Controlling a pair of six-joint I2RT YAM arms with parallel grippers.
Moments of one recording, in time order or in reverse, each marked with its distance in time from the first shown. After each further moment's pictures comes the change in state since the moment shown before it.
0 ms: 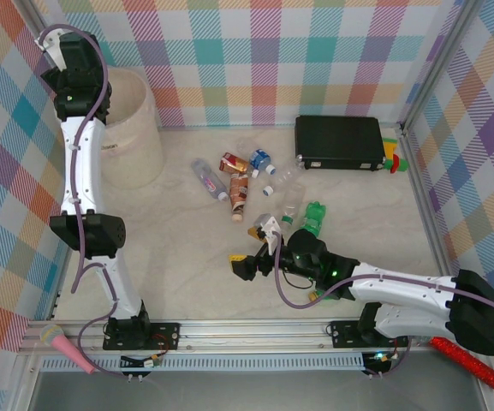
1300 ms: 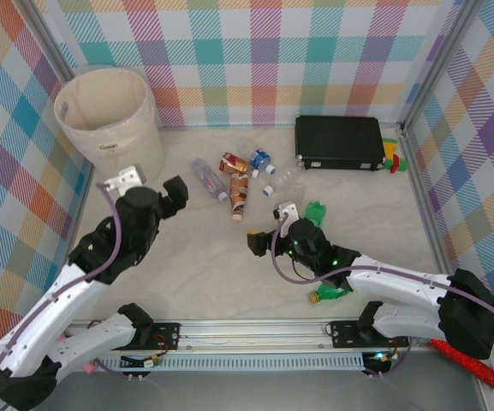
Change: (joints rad) left arm -0.749 -1.168 -1.455 0.014 0.027 -0.437; right arm -0.164 0.032 0.027 -0.211 0.247 0.135
